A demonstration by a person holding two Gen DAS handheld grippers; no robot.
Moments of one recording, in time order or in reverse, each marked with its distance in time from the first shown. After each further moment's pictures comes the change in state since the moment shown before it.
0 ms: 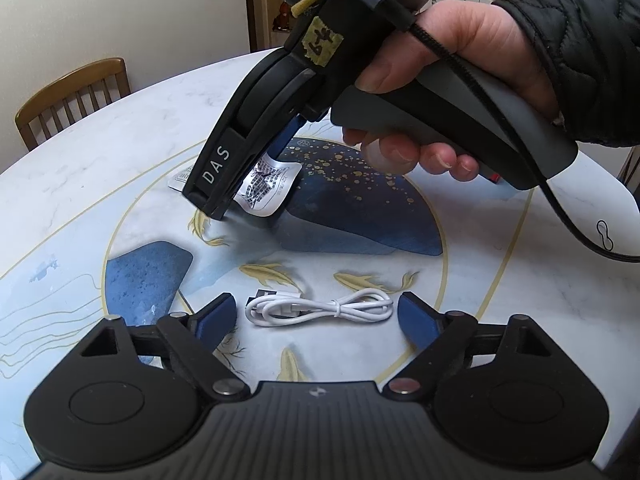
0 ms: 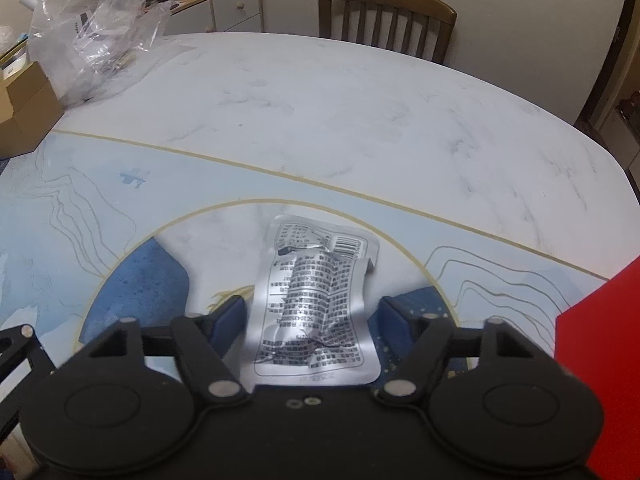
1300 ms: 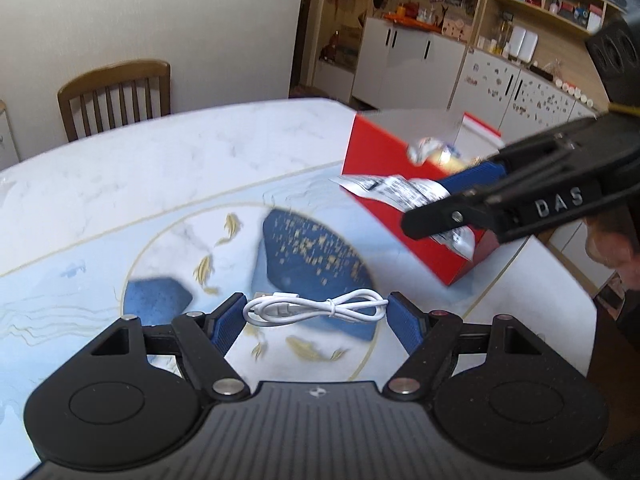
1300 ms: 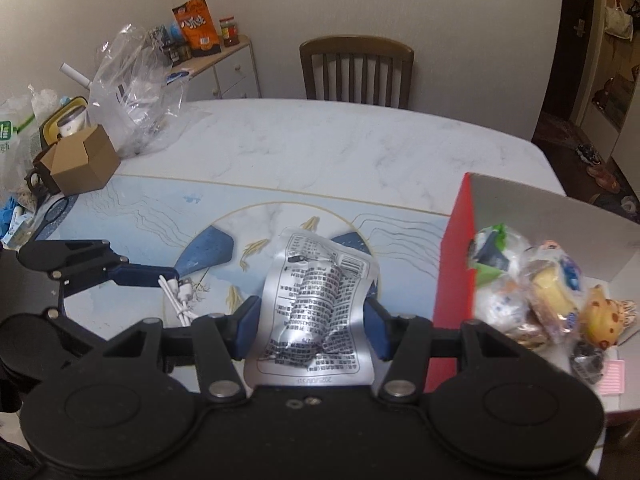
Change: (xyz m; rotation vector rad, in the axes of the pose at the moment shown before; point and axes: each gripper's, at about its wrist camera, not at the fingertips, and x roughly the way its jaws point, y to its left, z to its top) left arm -0.079 -0.020 0.051 -0.230 -0.103 0.020; right arm -0.185 -0.035 -0.074 0.107 -0.136 0.037
